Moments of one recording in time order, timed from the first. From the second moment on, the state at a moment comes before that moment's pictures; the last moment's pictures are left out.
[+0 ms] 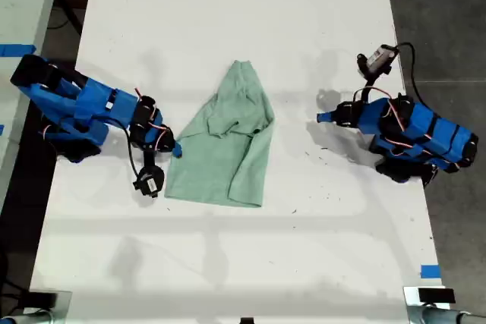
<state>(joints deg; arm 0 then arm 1) 1.6 105.7 129.1 69.0 -14.0 29.3 199.8 174.7 67.7 -31.0</state>
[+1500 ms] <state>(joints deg) 6.2 71.0 60.6 84.1 4.8 29.3 199.8 174.8 67.7 -31.2</state>
